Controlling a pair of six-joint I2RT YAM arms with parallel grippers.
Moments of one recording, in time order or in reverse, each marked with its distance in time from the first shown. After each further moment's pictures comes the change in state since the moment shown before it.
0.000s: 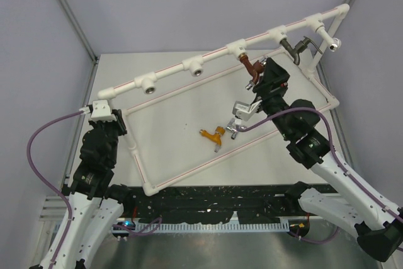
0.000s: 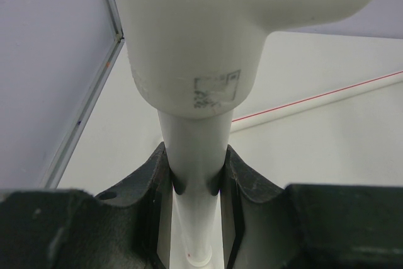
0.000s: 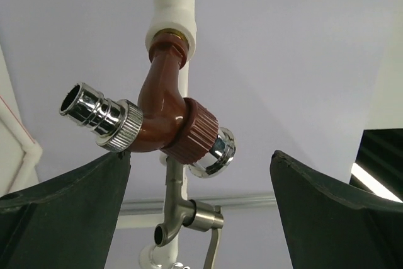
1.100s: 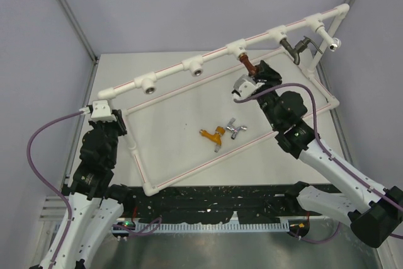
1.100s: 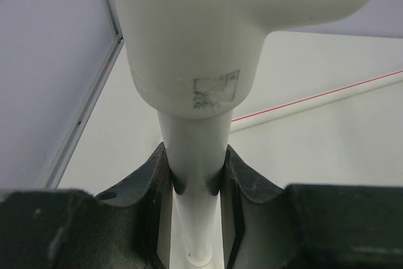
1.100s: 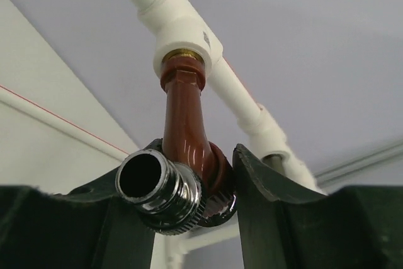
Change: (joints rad) left arm -0.004 -0.004 0.000 -0.003 -0.001 0.003; right arm 0.021 0.160 0.010 0.183 0.073 0.439
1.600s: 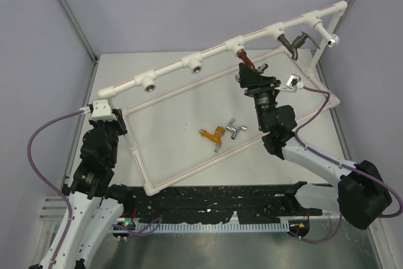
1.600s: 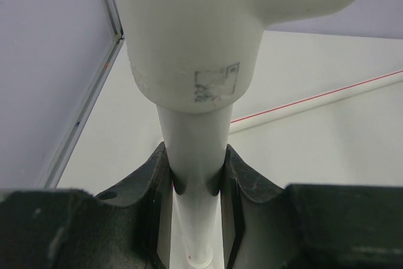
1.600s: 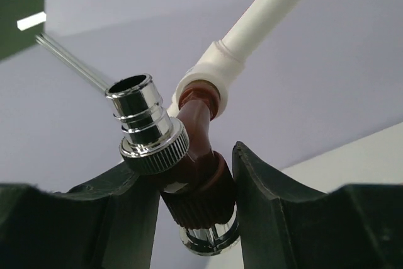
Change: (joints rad) left arm 0.000 0.007 0.000 0.007 0.001 -0.002; right arm -0.037 0.151 -0.211 0.663 0.175 1.873
